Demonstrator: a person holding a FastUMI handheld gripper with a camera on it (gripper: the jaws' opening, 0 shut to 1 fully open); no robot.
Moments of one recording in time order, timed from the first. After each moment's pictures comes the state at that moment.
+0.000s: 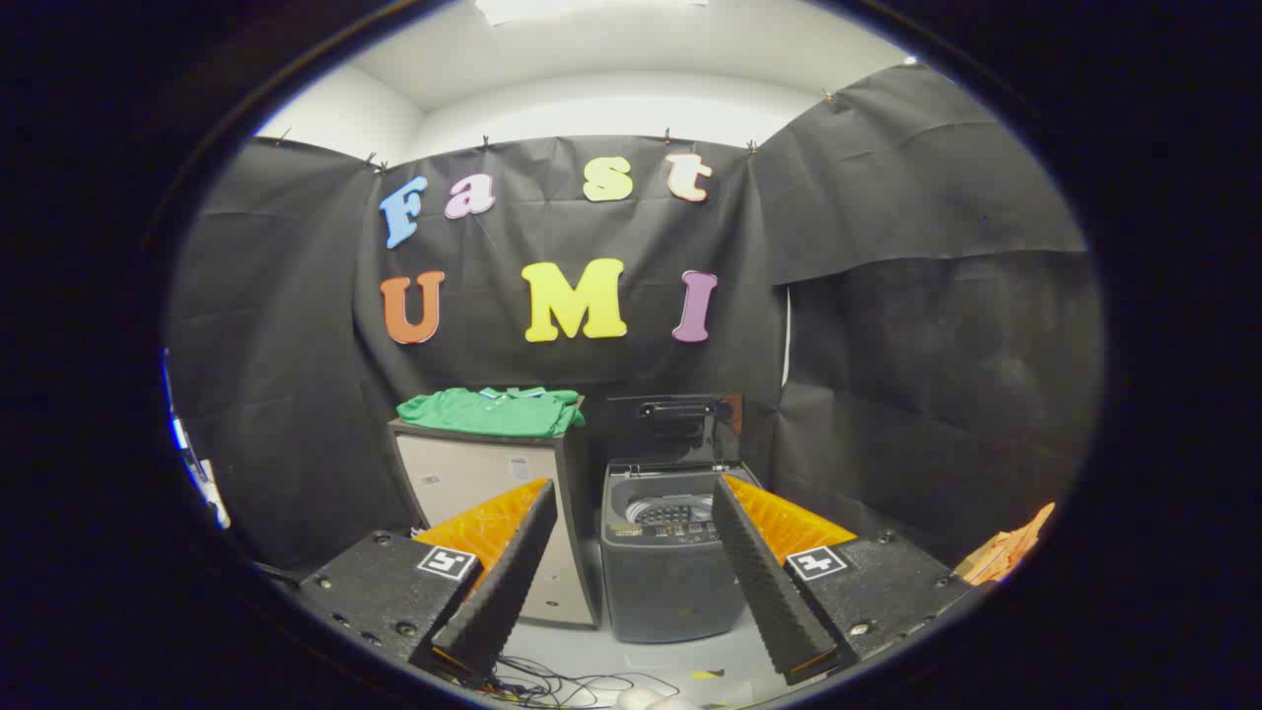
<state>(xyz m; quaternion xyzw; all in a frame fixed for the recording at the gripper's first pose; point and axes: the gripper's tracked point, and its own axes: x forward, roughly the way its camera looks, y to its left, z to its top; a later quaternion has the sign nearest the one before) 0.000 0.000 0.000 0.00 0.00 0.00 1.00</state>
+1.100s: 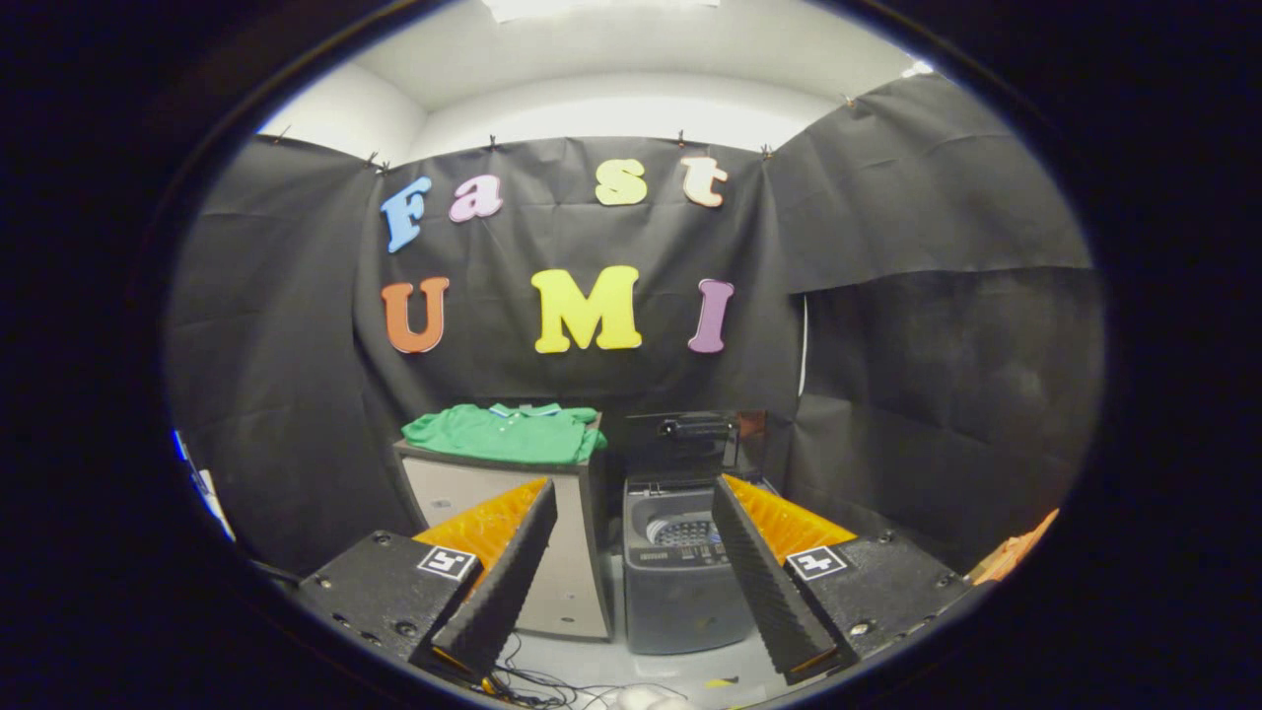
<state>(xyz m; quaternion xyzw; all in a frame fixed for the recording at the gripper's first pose) 0.058 0.060 0.046 0.00 -0.01 0.01 1.00</state>
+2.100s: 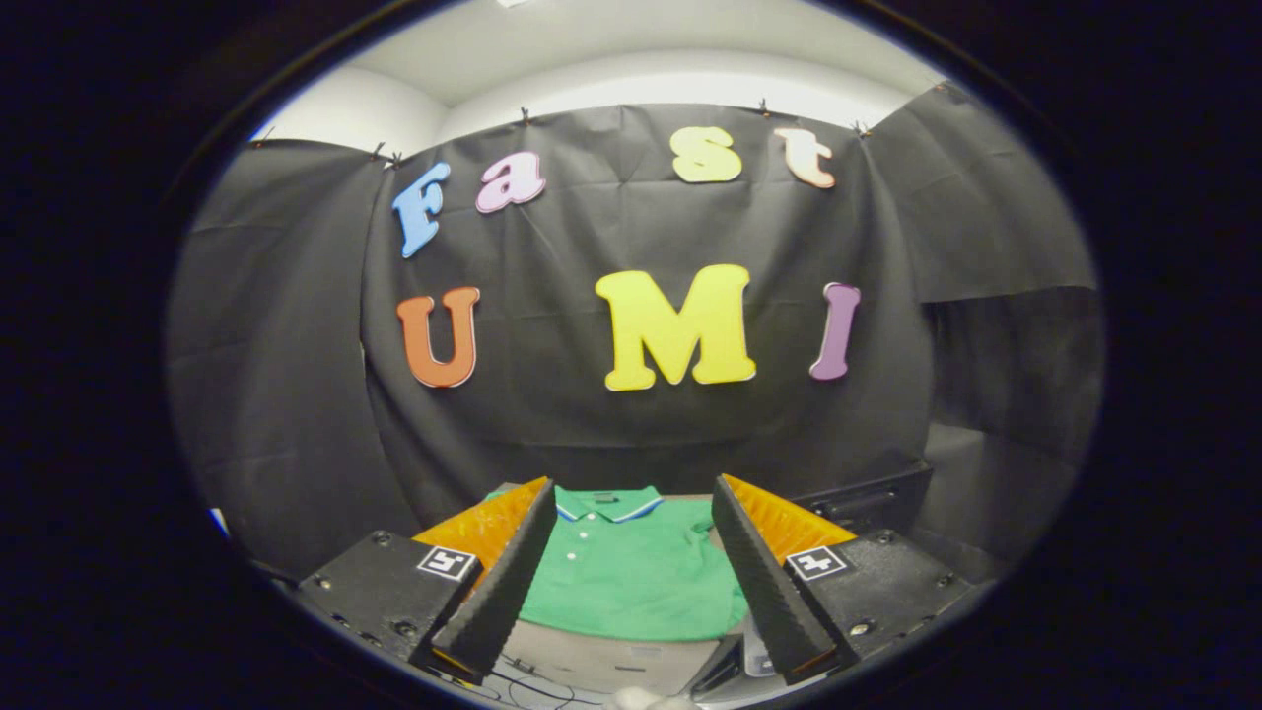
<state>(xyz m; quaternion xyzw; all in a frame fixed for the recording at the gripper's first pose) 0.362 0.248 0.133 0.00 0.01 0.10 0.99</state>
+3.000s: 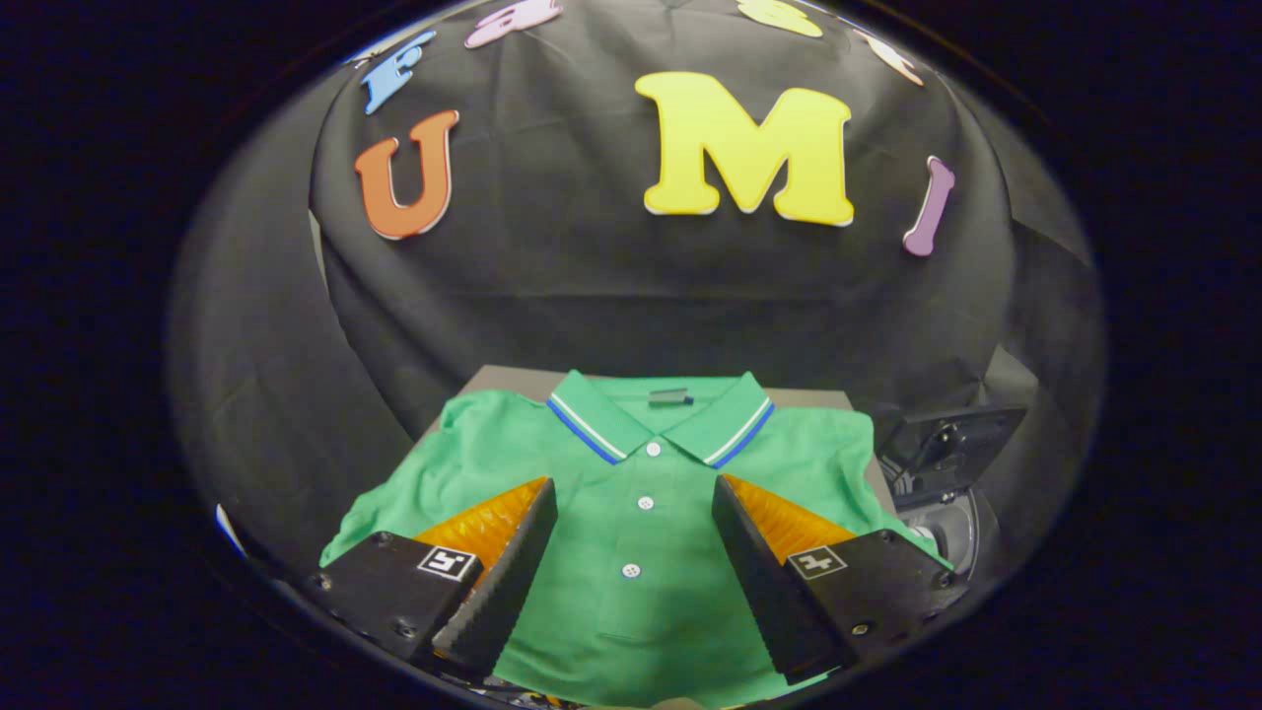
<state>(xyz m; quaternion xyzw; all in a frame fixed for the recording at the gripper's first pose) 0.507 0.329 -0.005 -0.04 0.27 0.07 0.96</state>
